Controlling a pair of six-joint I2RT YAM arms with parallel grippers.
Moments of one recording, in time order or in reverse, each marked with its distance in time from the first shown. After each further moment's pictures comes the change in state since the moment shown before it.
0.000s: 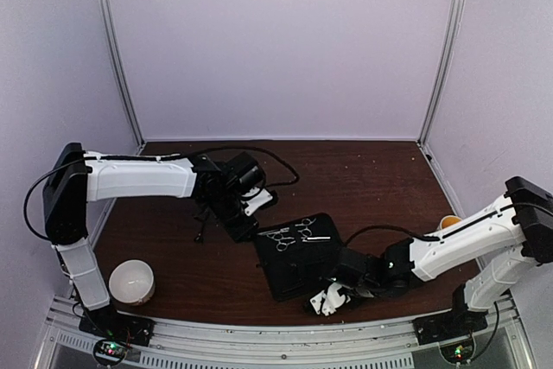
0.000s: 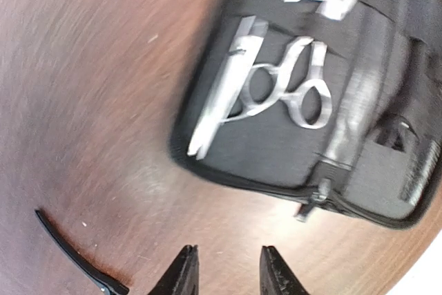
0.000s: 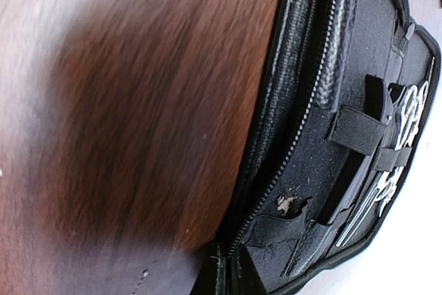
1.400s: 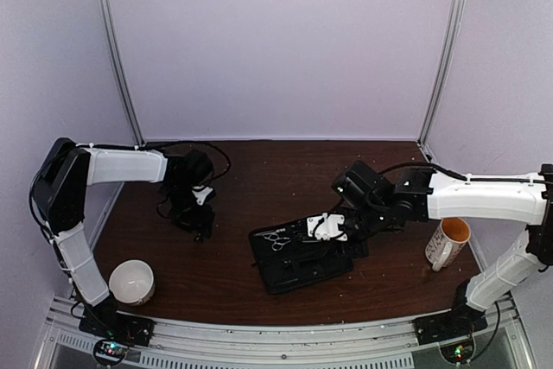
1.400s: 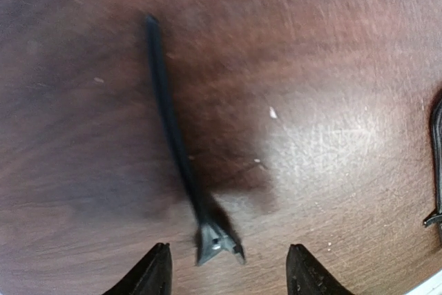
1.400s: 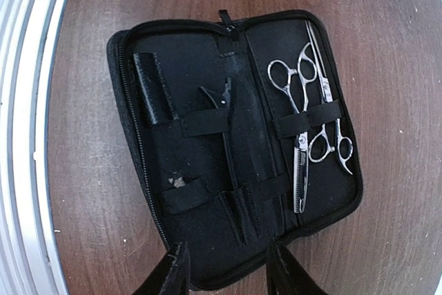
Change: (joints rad) left arm 0.389 -0.012 -0.153 -0.078 0.070 -0.241; right arm -0.304 -0.071 0.402 -0.401 -0.439 0.287
